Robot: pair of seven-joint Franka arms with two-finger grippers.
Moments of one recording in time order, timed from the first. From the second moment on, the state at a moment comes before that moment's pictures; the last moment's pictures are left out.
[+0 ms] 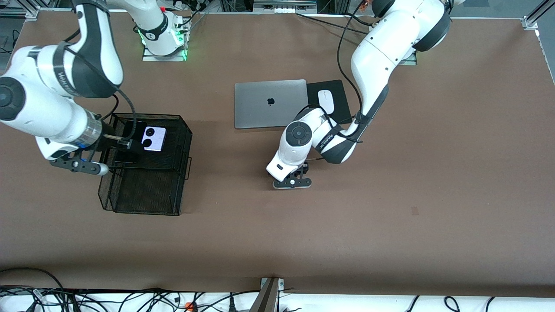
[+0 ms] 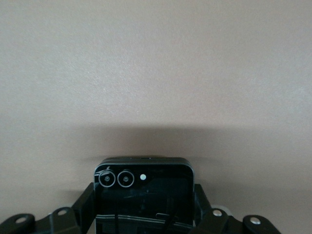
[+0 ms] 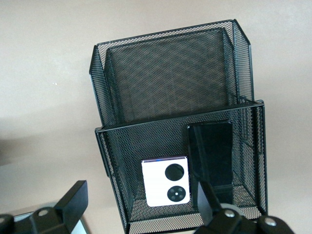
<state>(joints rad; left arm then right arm) -0.47 1.01 -0.30 -1.23 0.26 2.30 -0.88 0.66 0.31 -0.61 -1.62 0.22 1.79 0.23</state>
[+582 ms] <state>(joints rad) -0.53 1.02 -0.22 -1.20 0.26 2.33 -0.94 0.63 0.44 -0.60 -1.40 0.29 1.65 0.23</state>
